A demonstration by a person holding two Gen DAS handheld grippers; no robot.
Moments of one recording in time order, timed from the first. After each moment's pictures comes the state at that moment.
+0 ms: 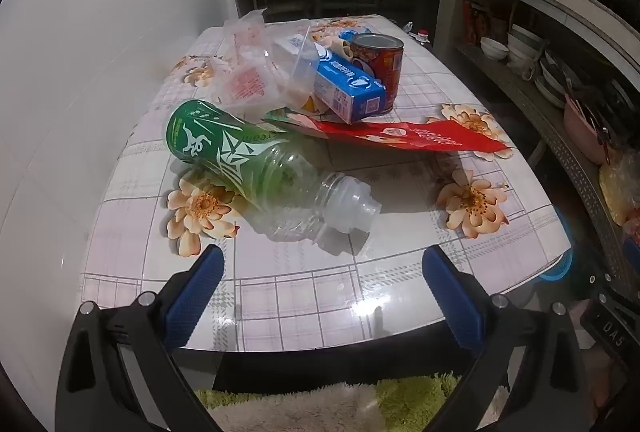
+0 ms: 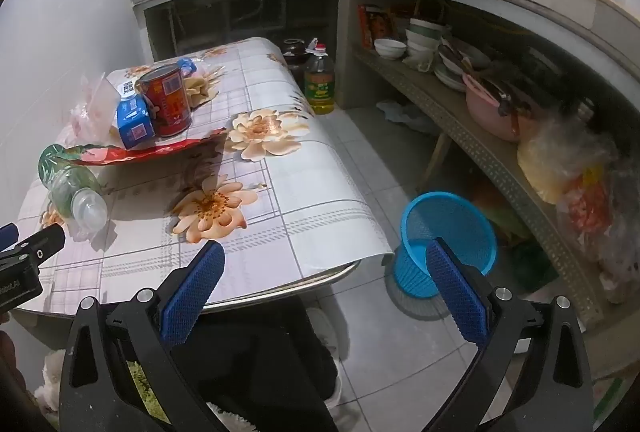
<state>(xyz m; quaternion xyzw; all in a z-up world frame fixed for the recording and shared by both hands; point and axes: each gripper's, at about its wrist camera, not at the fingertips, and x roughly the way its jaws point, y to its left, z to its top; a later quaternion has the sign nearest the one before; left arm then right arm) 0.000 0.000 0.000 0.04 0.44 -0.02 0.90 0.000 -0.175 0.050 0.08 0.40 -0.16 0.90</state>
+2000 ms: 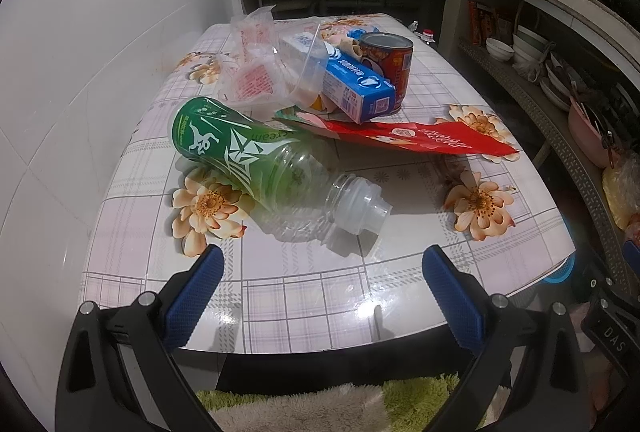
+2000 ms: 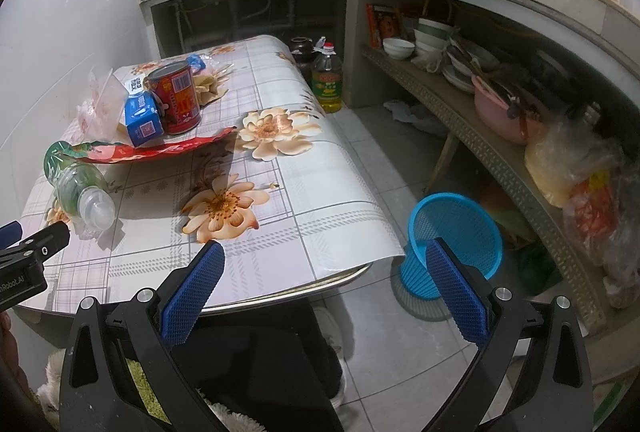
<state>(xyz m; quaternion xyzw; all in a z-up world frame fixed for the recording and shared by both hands) 0.006 0.012 0.001 0.04 0.44 -0.02 0.90 0.007 -0.164 0.054 0.08 0.40 -0.16 0.90</state>
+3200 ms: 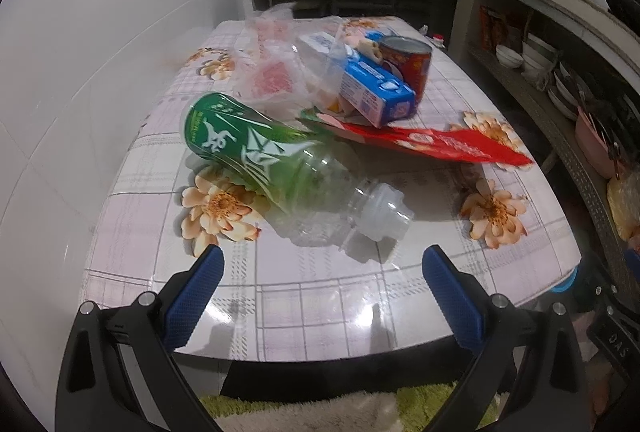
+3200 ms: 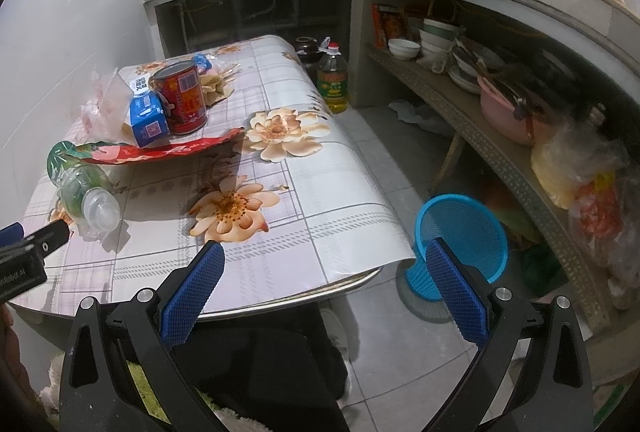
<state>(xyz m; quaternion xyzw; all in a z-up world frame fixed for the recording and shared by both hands) 0.007 0.027 -0.006 0.02 0.43 -0.01 0.90 0.016 -0.143 0.047 0.08 0.40 -0.16 0.90</state>
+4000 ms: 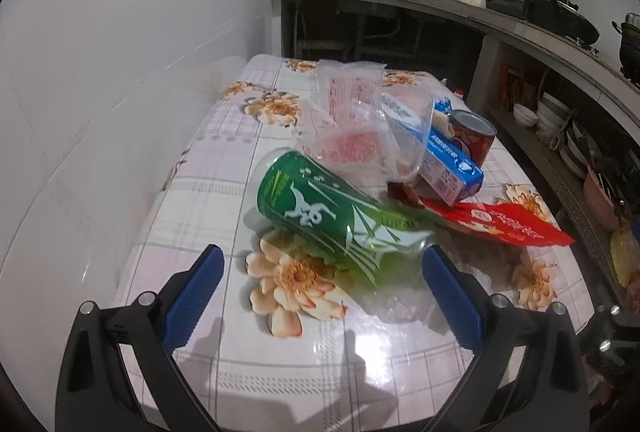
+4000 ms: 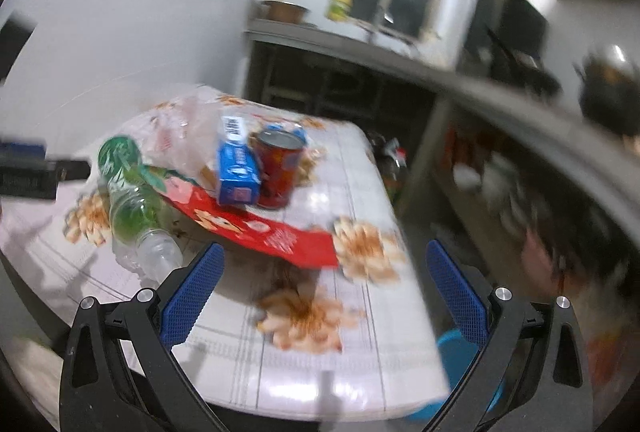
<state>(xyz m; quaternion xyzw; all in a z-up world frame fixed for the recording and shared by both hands) 0.040 0.112 0.009 -0.02 0.37 0.00 0.93 0.058 -0.076 0.077 -0.12 0.26 -0.03 0.96</state>
